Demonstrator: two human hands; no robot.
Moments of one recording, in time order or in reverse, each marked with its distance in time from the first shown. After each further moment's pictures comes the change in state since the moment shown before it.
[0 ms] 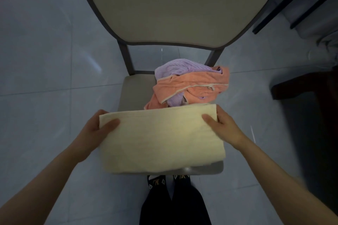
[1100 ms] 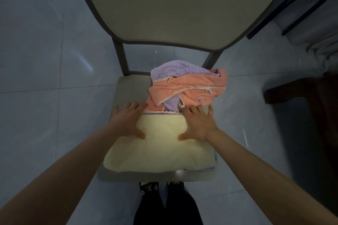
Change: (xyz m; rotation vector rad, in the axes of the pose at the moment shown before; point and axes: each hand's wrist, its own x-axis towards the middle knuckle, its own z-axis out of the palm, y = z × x) left_hand 0.095 -0.001 0.074 1.138 -0.289 0.242; right_hand 0.053 -0.001 0.048 -0.966 -0.210 -0.143
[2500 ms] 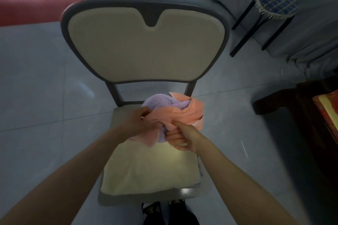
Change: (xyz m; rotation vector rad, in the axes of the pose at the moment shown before) left_hand -0.015 0.085 -0.120 -0.666 0.198 0.067; right_hand -0.022 -0.006 -0.079 1.698 -0.334 0.486
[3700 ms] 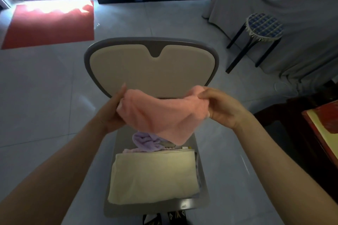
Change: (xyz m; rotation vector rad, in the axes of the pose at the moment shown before) left_hand -0.020 0.043 -0.111 -1.218 -0.174 -0.040; right_hand -0.161 -0.133 -0.021 0.037 -0.230 -0.519
